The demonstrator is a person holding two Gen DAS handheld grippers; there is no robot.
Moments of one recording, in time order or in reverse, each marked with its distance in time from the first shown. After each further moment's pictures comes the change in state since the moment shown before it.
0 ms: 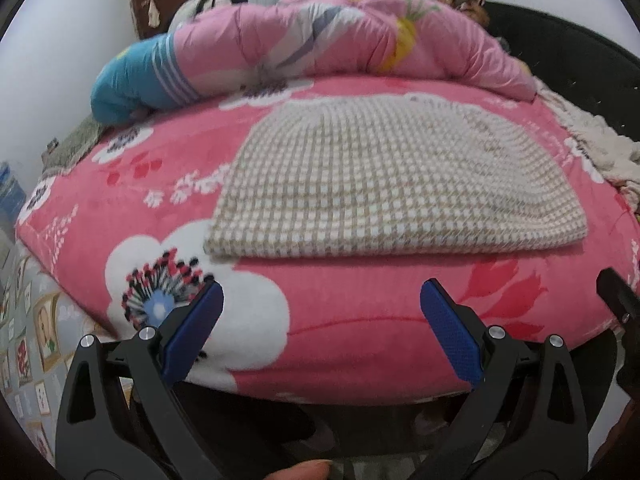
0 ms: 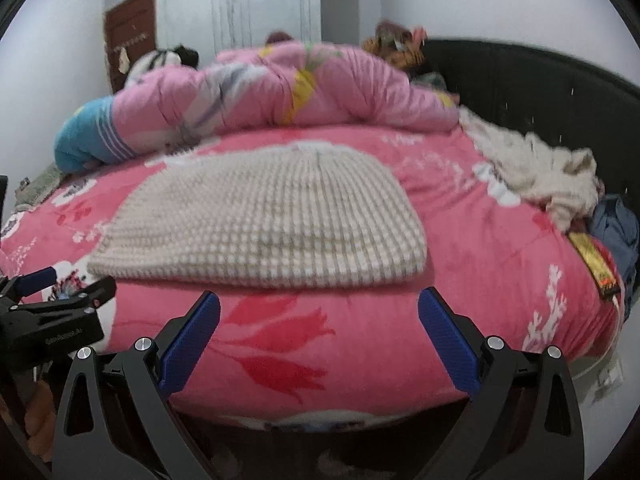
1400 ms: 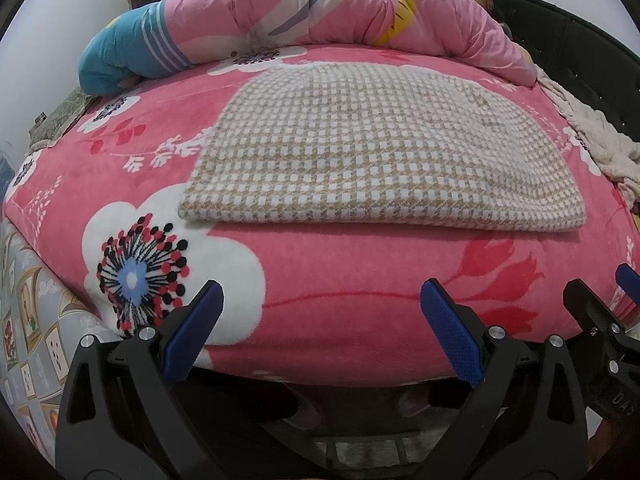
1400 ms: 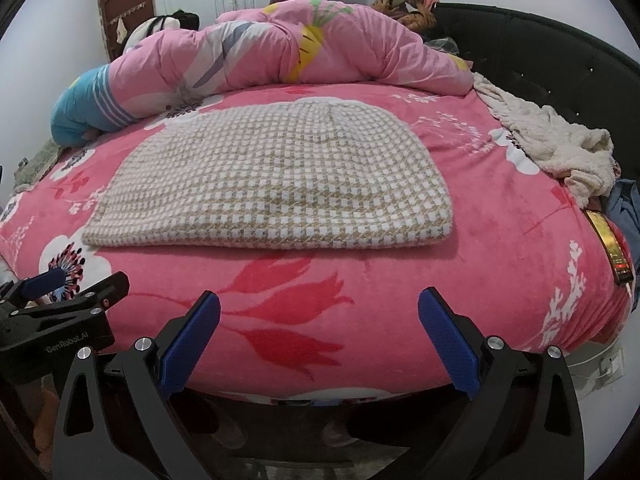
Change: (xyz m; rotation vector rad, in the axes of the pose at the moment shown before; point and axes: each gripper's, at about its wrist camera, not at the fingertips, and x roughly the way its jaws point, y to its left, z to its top) left arm 0.011 -0.008 -0.010 -0.030 0.076 -0.039; right arm 0.020 0.013 -0.004 -0.020 0.102 0.022
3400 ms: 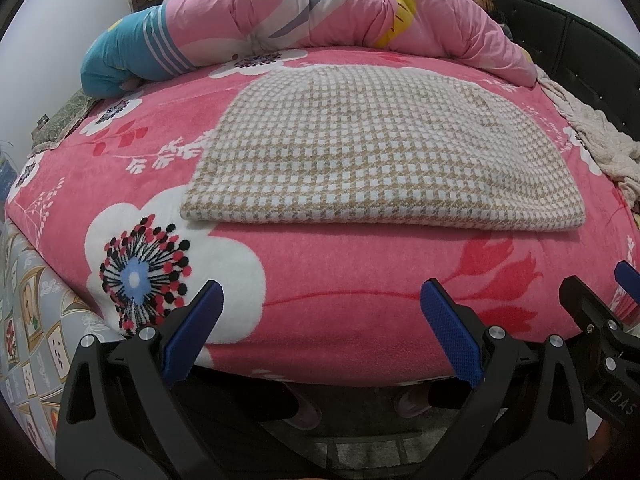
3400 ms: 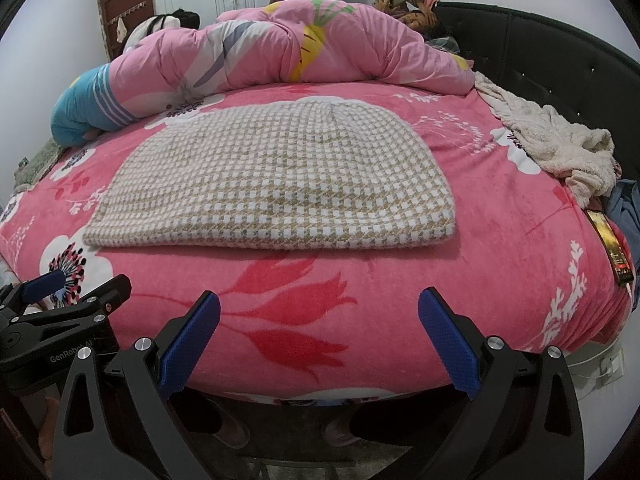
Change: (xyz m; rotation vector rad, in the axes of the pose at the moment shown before) left arm -0.003 -0.002 -0.001 -0.002 -0.003 0.006; right arm 0.001 0.003 0.001 -0.004 0.001 0.005
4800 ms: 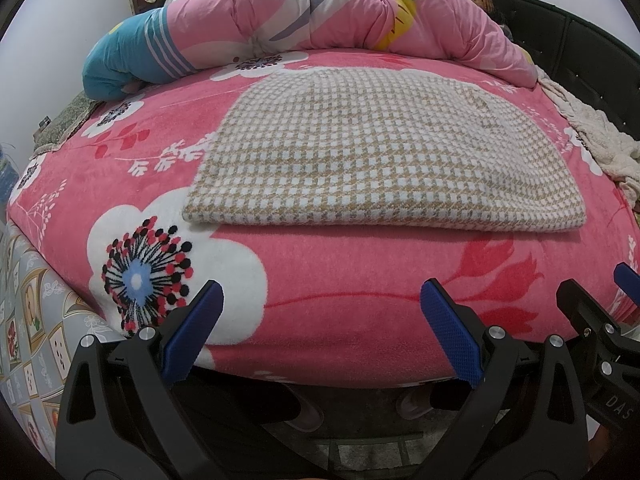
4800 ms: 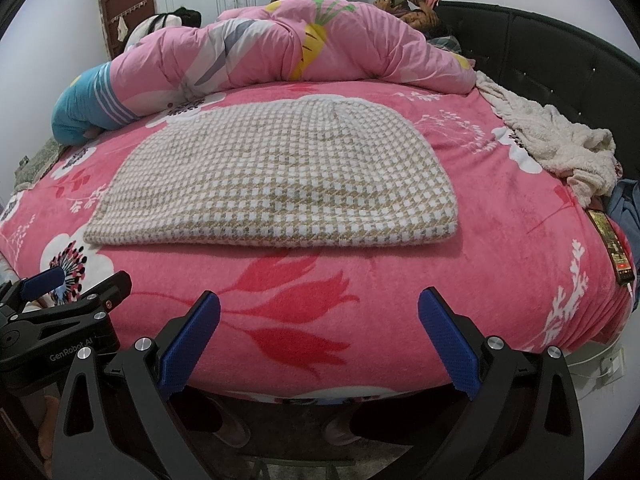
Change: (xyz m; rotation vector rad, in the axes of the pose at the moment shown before) left arm -0.003 0.000 0.002 0.002 -0.007 0.004; right arm 0.000 0.002 -0.001 0.002 0.000 -0.002
